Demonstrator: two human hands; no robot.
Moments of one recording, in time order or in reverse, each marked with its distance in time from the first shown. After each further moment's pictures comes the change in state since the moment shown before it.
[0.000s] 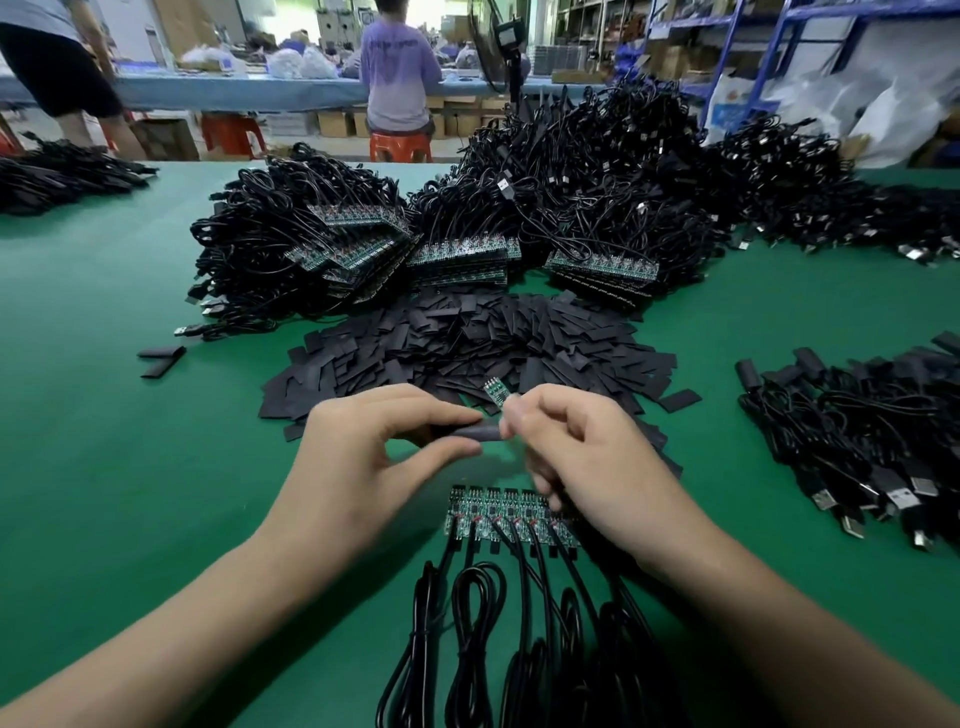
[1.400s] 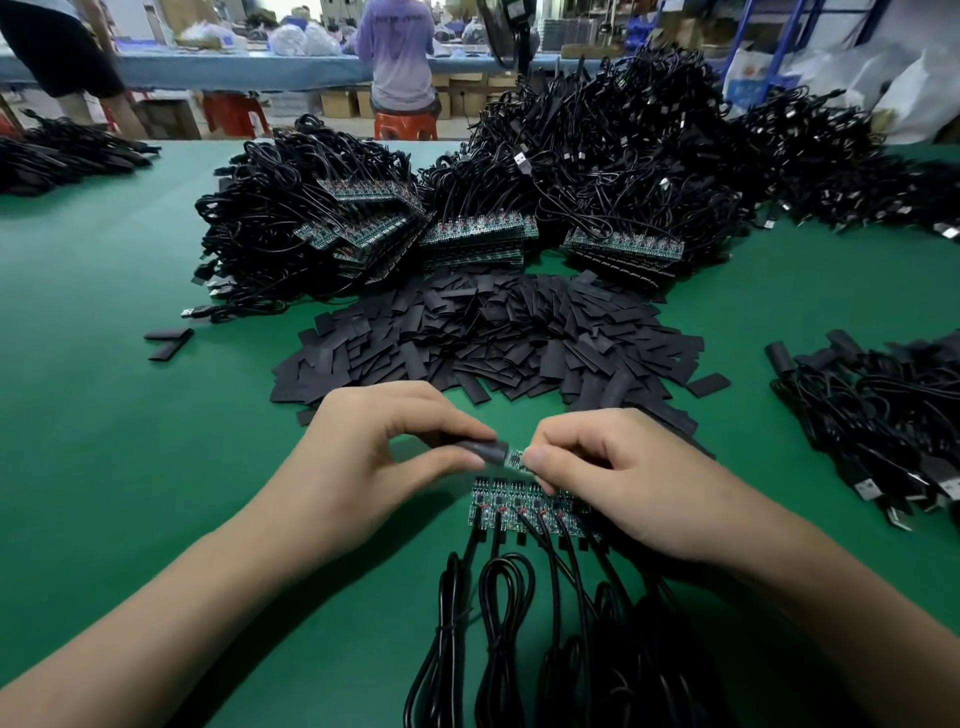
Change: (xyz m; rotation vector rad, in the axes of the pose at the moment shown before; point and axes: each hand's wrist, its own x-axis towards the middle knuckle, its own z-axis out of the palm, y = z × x) left_hand -0.001 -0.016 -0.012 -0.062 -0.223 -0.032; right_hand -0.005 -0.011 -0.014 -0.473 -0.274 -0.010
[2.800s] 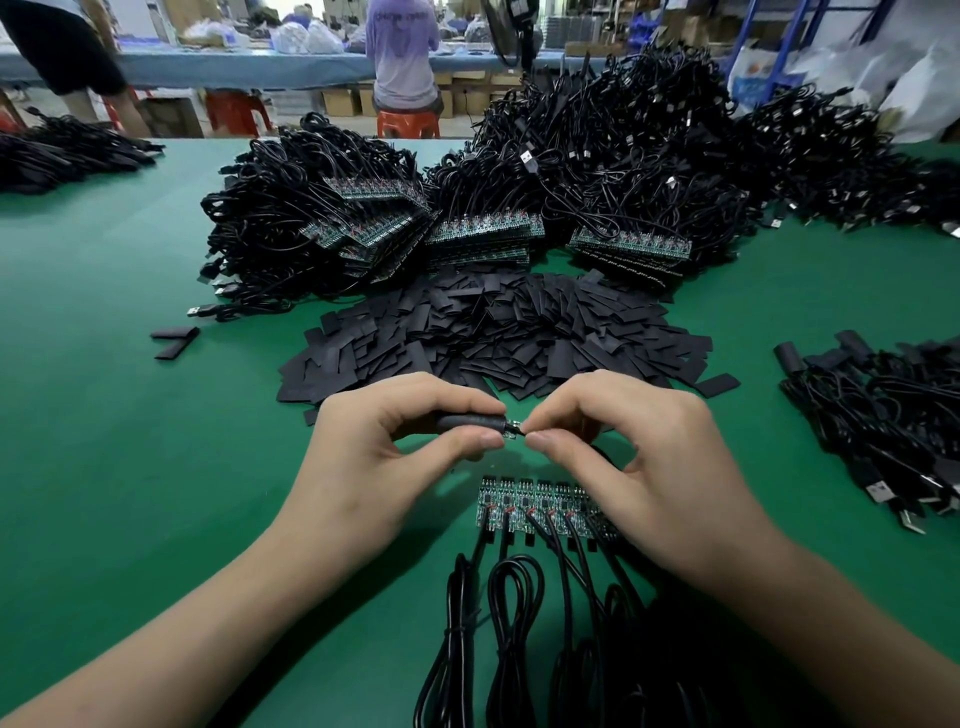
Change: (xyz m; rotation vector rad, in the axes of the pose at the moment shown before) left_hand -0.004 0.002 0.013 -0.265 0.201 -0.069; right_hand -0.002 0.002 0.013 -0.059 0.442 -0.351
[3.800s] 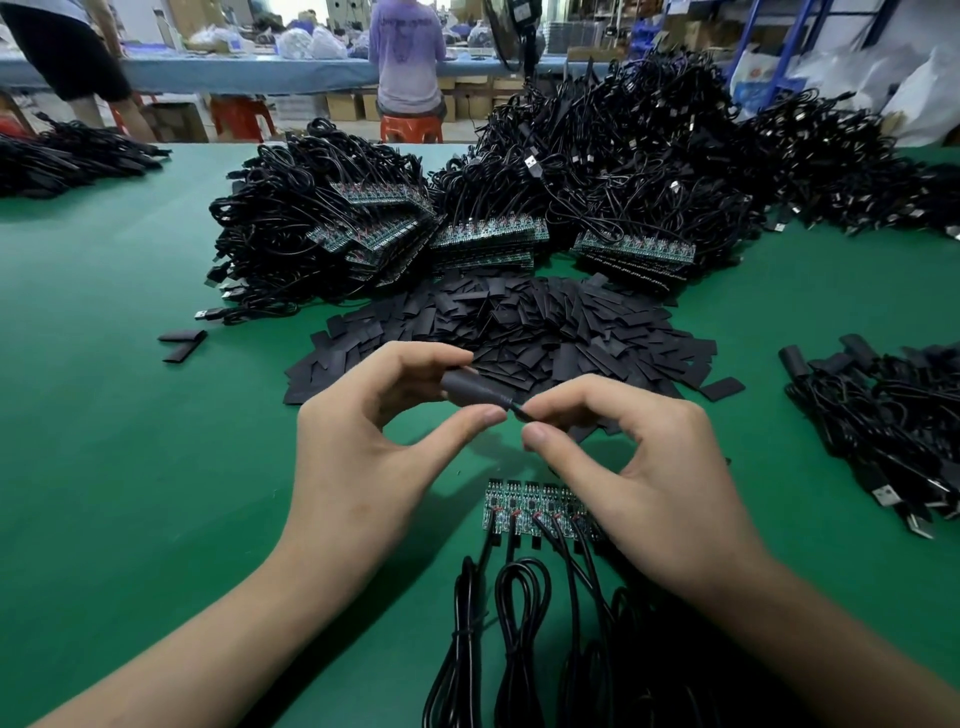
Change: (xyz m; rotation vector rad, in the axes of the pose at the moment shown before) left_hand -0.002 0.001 0.005 -0.074 0.261 0.037; right_hand -0.001 -0.013 0.014 0.132 0.140 0.148
